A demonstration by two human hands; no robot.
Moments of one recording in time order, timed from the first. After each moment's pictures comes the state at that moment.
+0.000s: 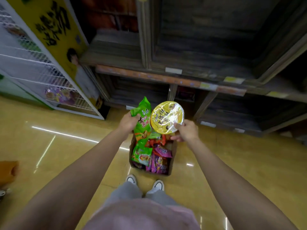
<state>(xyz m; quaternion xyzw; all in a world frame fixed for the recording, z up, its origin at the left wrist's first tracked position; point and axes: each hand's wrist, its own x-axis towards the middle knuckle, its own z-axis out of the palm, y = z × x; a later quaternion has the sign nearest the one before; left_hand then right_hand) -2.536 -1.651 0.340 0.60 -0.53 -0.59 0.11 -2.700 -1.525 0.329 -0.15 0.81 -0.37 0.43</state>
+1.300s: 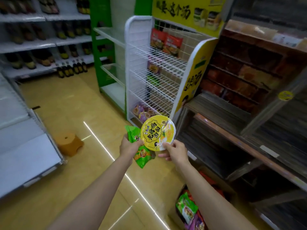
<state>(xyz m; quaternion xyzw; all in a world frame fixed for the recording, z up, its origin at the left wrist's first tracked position) -2.104 -1.686 0.392 0.66 -0.27 -0.52 0.46 -2.267 -1.661 0.430 -0.42 0.68 -0.35 0.49</state>
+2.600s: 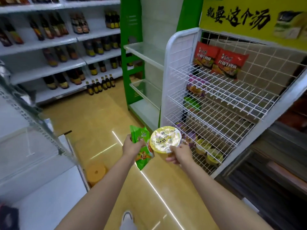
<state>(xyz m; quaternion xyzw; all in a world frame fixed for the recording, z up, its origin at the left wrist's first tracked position) -1.878 -2.015 0.415 0.71 -0.29 -0.46 0.45 -2.056 -2.025 0.401 -0.39 0.68 -0.29 0.55</state>
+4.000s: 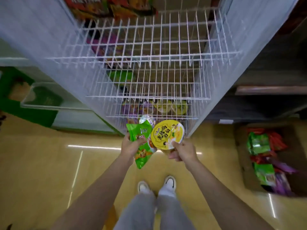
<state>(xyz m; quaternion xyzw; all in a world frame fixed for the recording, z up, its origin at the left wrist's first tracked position) -1.983 -2.263 0.293 0.62 -0.45 -0.63 0.12 -2.116 -2.137 0.258 -0.02 0.77 -0.40 0.49</state>
